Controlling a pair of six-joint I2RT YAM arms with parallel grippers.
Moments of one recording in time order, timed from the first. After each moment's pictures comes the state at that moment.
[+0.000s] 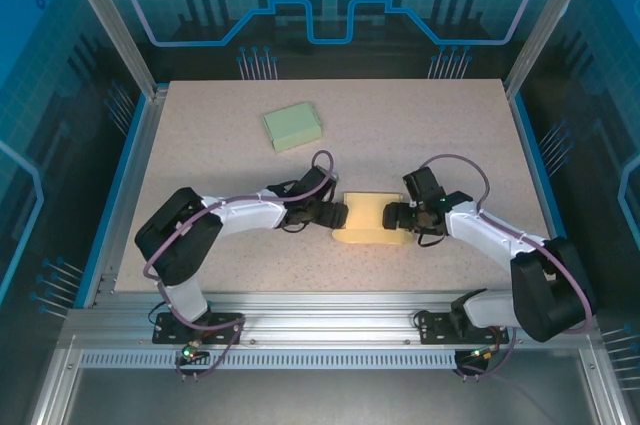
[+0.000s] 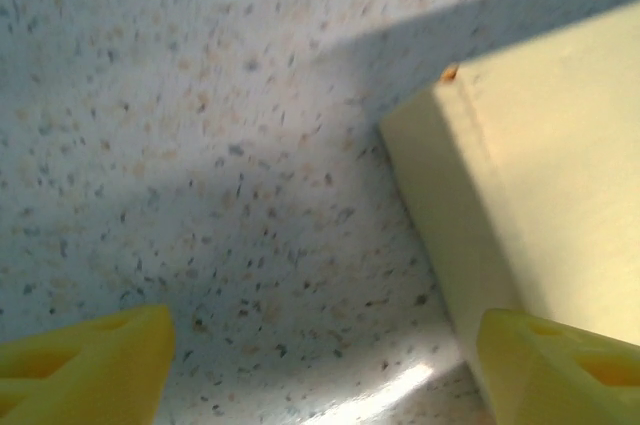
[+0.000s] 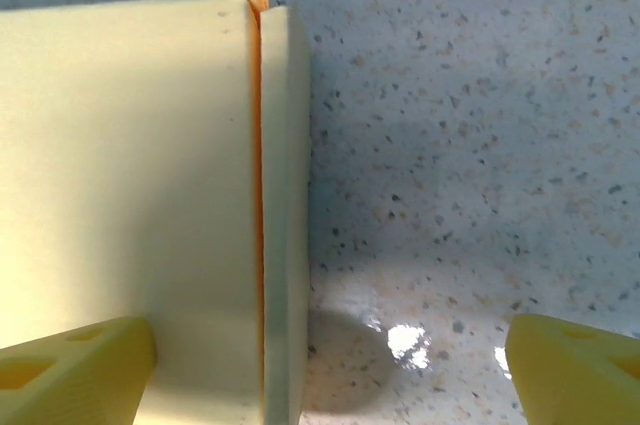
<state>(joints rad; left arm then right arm) -0.74 1.76 0.98 -0.21 -0.05 -0.45 0.39 1.32 0.68 -0.53 0.03 0.50</state>
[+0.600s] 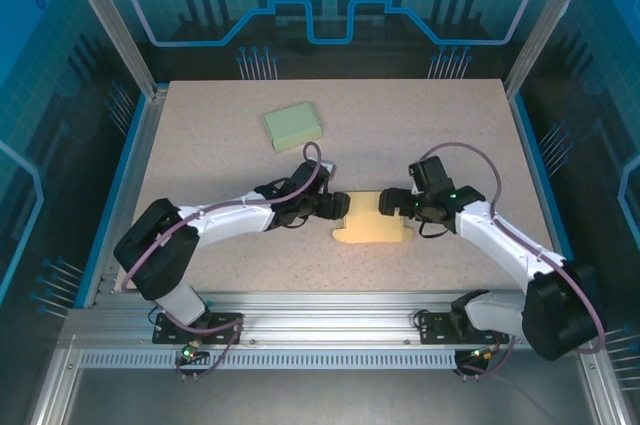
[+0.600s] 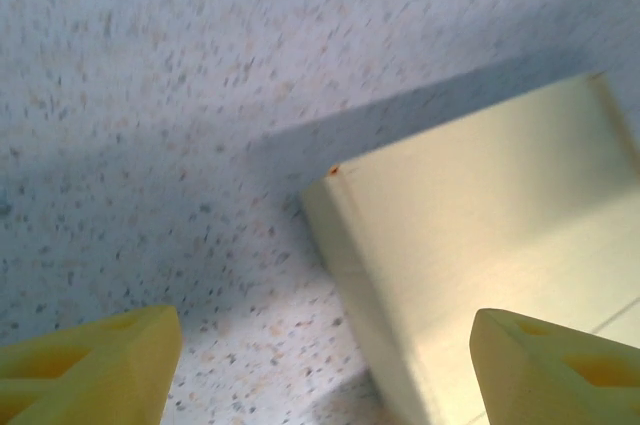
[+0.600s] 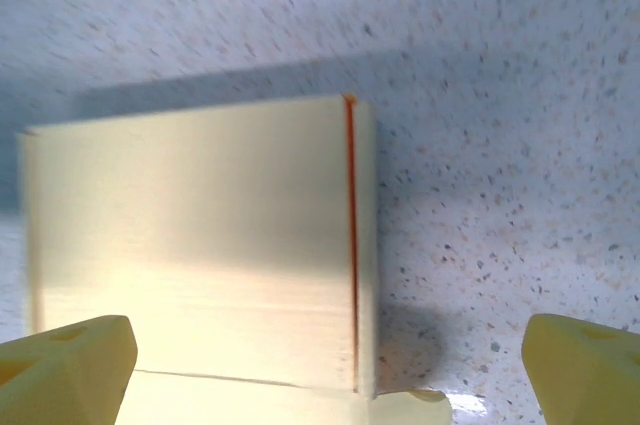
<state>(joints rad) -0.74 1.62 0.96 -0.14 -0.03 -0.51 0.37 1.20 0.77 -0.58 -0.02 0.50</state>
